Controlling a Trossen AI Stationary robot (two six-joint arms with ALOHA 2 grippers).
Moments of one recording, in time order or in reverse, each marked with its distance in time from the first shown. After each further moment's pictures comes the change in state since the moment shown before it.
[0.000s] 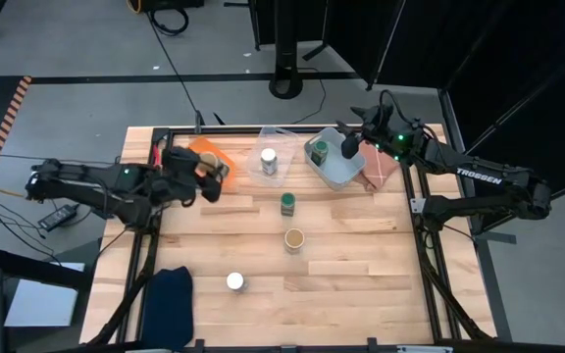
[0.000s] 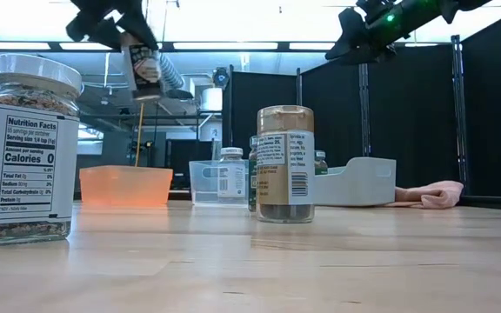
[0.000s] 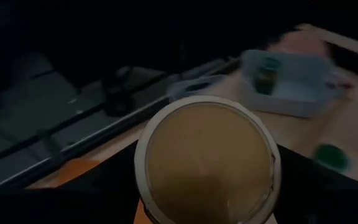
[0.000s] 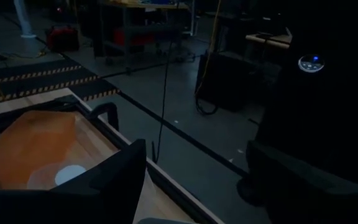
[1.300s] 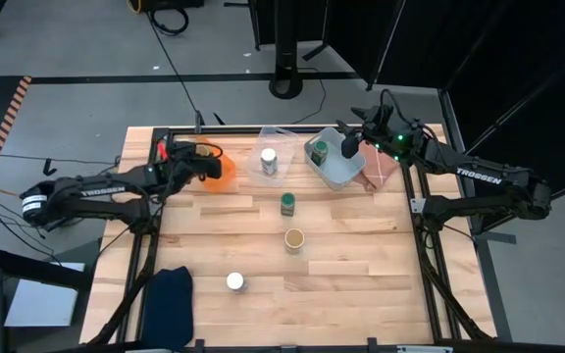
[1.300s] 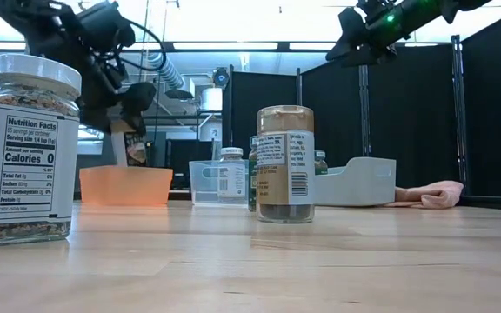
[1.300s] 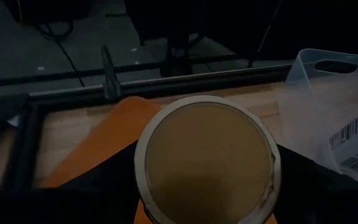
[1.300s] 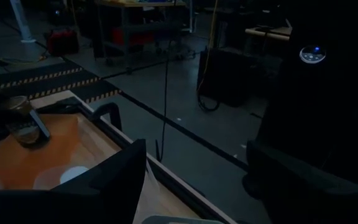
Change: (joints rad) left arm 0.479 -0.012 -0.466 0.461 0.156 -0.043; right arm 0.000 0.000 0.000 -0.013 0.000 0.048
